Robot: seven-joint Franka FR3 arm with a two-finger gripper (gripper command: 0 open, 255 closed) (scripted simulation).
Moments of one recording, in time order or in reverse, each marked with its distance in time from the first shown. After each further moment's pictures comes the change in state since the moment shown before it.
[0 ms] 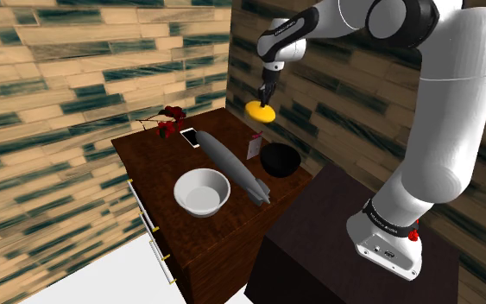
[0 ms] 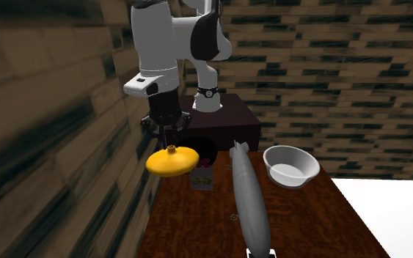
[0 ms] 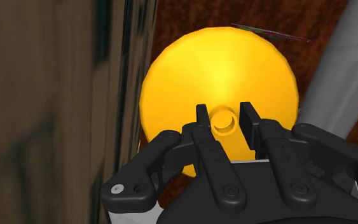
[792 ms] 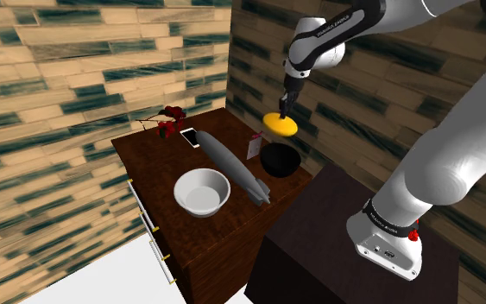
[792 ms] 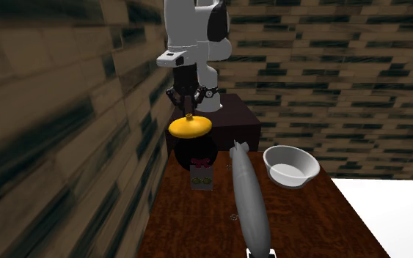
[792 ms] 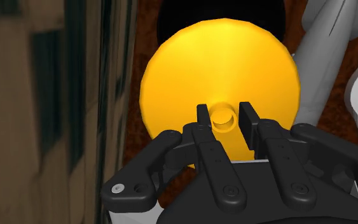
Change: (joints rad) arm 0.071 -0.484 -0.016 -0.564 -0.144 0.101 0.119
